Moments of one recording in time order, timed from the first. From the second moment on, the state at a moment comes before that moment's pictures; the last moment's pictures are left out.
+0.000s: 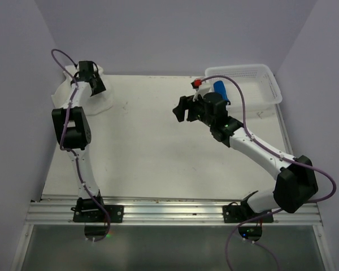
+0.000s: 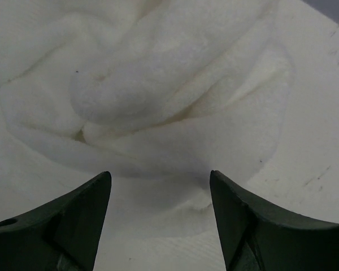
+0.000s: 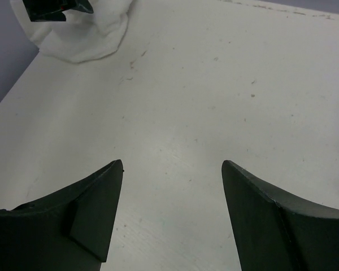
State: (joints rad) left arm 0.11 2.25 1.97 -0.51 -0.24 -0.33; right arm 0.59 1.42 1.09 0.05 -0.01 0.29
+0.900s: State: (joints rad) left arm -0.05 1.78 1.23 -0.28 -0.12 -0.34; right arm 0.67 1.23 1.11 -0.23 -0.02 0.32
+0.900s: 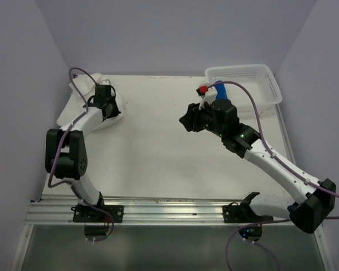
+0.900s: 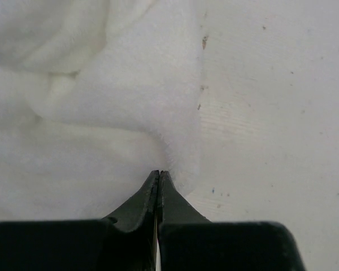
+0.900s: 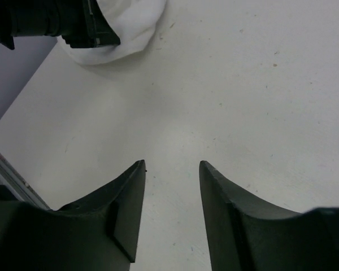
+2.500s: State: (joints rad) left arm -0.64 1.07 0.72 -0.50 -0.29 -0.64; right arm 0.67 1.00 0.93 -0.41 0.17 0.49
